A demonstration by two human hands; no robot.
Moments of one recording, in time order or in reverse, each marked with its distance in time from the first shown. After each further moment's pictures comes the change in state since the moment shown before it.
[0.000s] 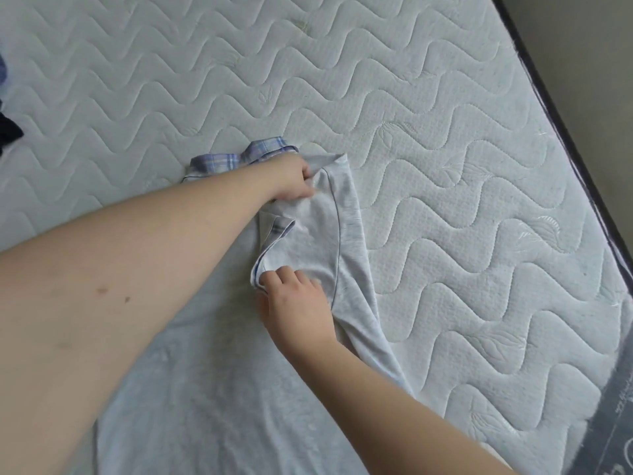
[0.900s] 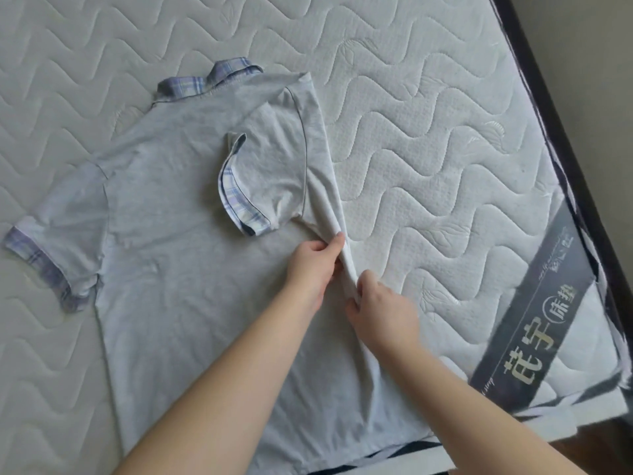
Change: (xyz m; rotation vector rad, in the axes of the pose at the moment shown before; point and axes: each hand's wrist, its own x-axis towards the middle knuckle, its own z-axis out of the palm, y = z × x) left_hand -0.238 0.125 0.176 -1.391 -0.074 -0.567; right_hand -0.193 0.094 -0.007 -0.094 -0.093 0.468
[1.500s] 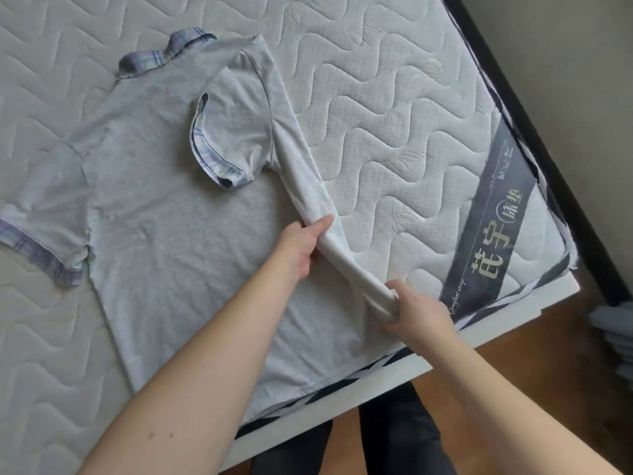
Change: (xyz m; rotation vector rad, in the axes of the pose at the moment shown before) left_hand -0.023 -0.065 -0.005 -0.142 -0.184 -0.012; right_hand -0.127 0.075 0.020 0.020 -0.216 0.209
